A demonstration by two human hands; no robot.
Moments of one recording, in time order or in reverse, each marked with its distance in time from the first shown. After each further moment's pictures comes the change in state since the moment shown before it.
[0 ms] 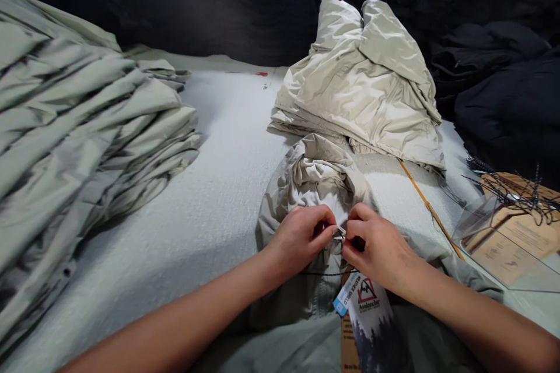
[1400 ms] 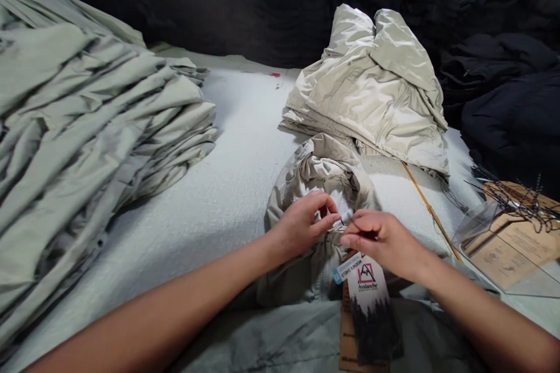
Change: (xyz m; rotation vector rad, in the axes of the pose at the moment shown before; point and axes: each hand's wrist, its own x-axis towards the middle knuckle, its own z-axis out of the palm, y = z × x) left_hand 0.000 -0.003 -0.005 -0.136 0.094 0.041; right_hand -0.001 0.005 -0.015 0.478 -0.116 -0.121
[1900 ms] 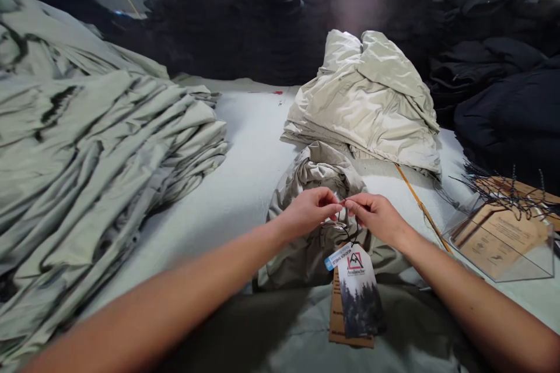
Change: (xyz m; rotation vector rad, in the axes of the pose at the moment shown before) left_hand 0.020 0.021 0.005 -0.243 -0.062 -0.323; right_hand 0.012 0.024 -0.012 0.111 0.192 0.095
